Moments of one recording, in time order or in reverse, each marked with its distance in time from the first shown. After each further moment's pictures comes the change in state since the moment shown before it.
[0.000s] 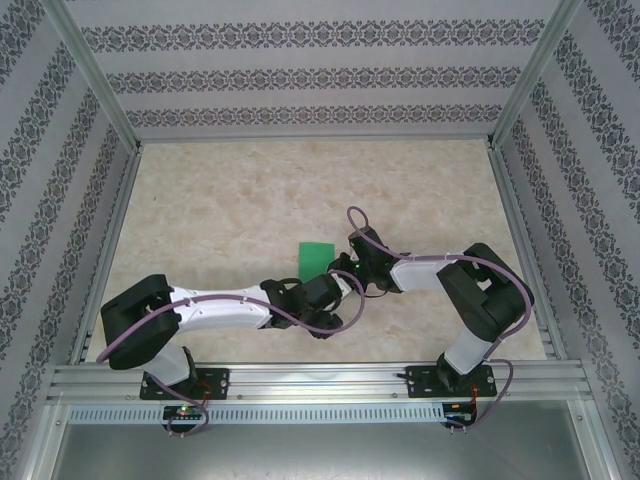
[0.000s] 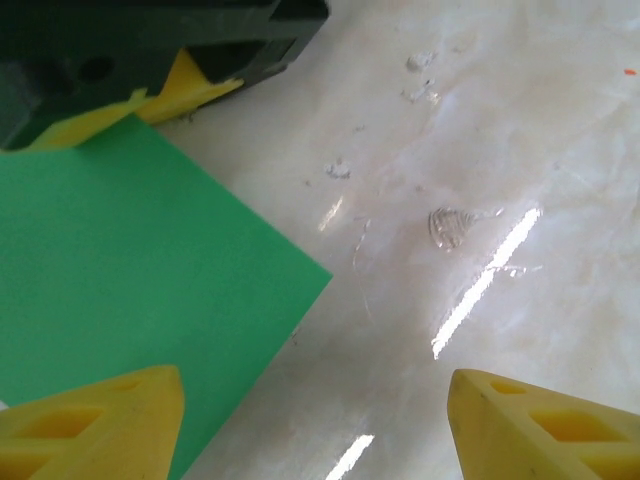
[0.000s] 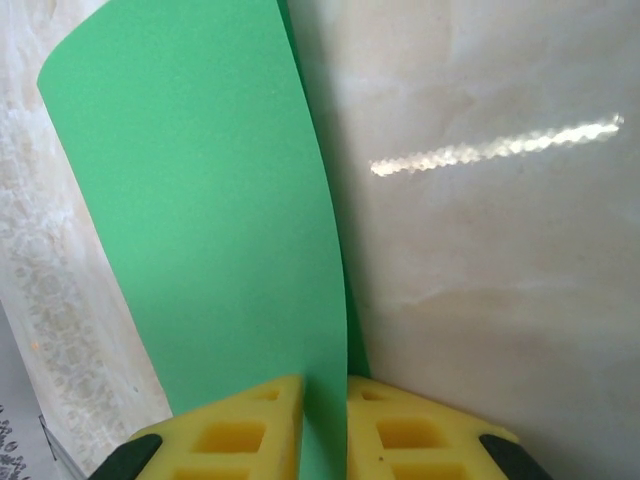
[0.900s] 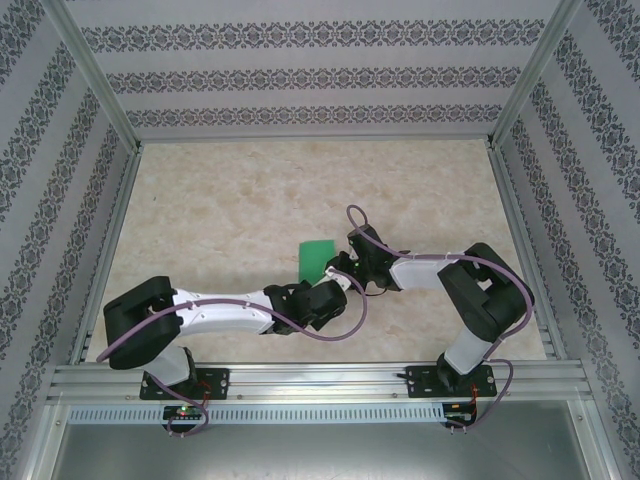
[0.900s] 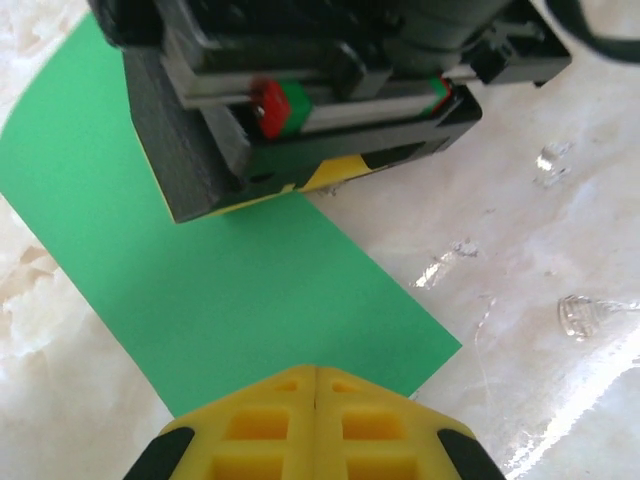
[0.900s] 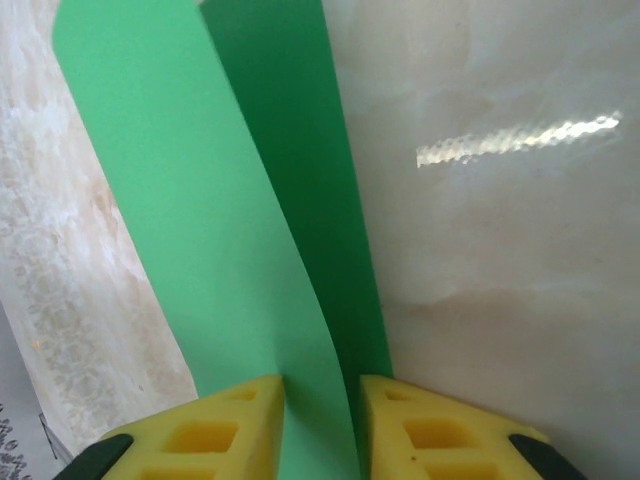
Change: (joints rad) left arm -0.032 -0.008 -0.004 0.047 -0.273 -0.016; right arm -0.001 -0.010 0.021 -0.043 -0.002 -0.011
